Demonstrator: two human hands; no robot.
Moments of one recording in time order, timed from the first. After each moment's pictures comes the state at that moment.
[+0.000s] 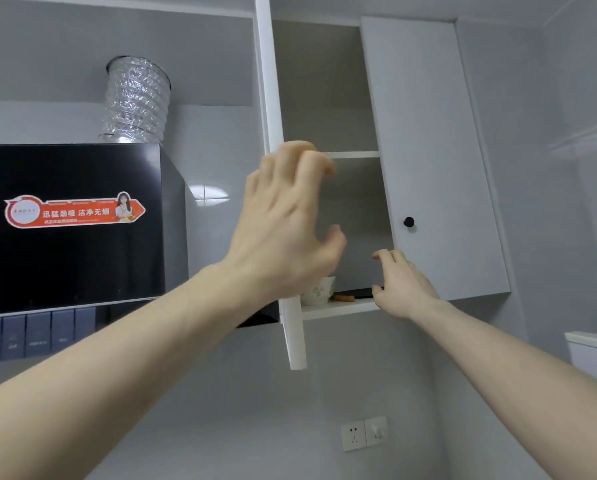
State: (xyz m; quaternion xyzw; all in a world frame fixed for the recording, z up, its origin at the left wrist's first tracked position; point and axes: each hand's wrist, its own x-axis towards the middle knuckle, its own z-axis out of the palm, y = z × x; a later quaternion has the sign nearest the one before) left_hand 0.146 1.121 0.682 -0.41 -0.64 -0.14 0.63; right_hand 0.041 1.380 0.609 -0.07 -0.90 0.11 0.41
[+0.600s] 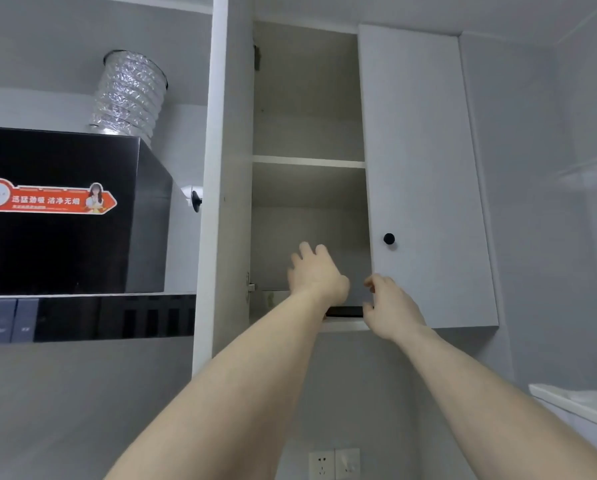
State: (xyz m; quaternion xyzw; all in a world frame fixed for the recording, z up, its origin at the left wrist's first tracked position) left_hand 0.003 1.307 0.660 -0.16 -0.89 -0.22 0.35; right_hand 0.002 1.459 0.603 -0.05 -0.90 0.15 0.41
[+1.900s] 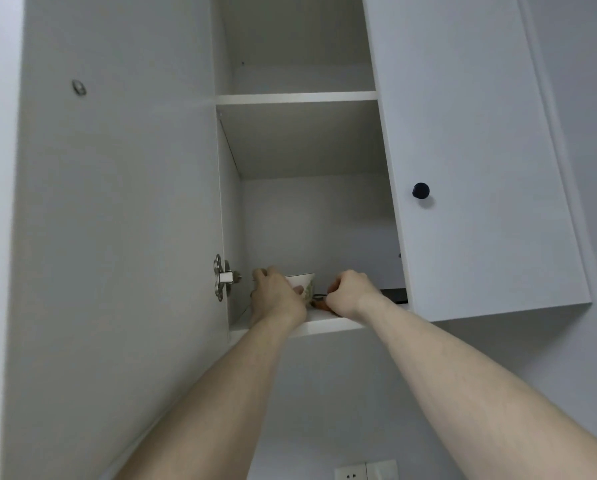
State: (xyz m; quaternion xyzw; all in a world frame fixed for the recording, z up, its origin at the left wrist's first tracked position) left_hand -0.210 1.299 0.601 -0.06 -0.85 -0.37 0.37; right_hand -0.174 1.438 0.609 -0.03 -0.90 0.32 0.28
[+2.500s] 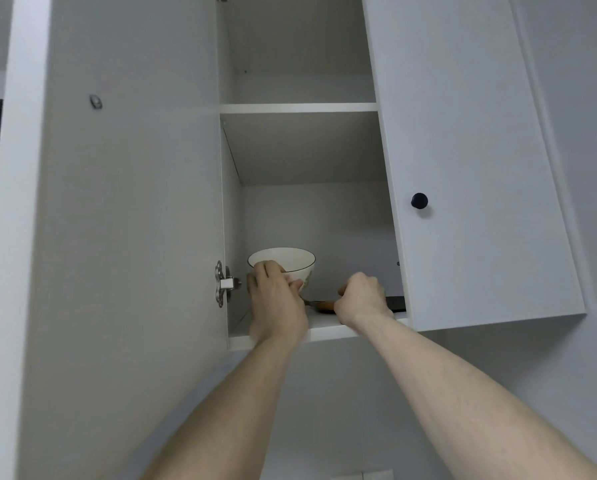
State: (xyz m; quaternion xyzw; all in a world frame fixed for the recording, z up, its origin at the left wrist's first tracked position) left_hand -0.183 1.299 0.593 -0.12 -0.77 -0.36 0.52; right_hand -0.168 1.438 0.604 -0.11 -0.87 0.32 0.36
